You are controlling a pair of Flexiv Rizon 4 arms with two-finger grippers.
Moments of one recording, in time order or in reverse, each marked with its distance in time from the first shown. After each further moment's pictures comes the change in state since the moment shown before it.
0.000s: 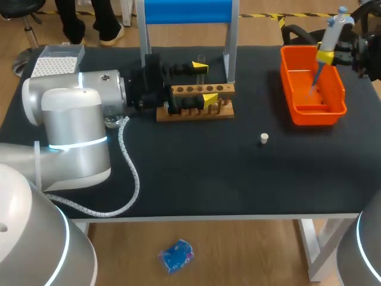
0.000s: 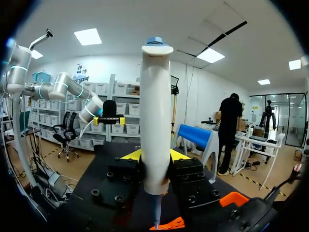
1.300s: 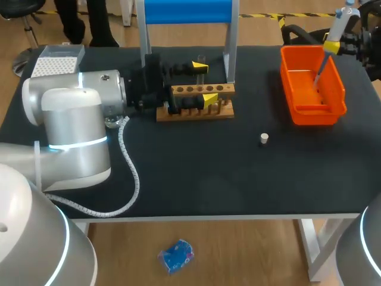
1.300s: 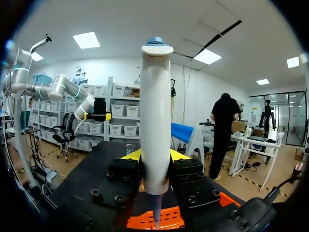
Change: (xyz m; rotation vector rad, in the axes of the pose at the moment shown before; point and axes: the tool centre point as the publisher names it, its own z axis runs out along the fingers) left arm 0.000 0.000 0.000 0.000 0.000 0.000; right arm -0.070 -0.025 -0.017 -0.031 0.011 0.007
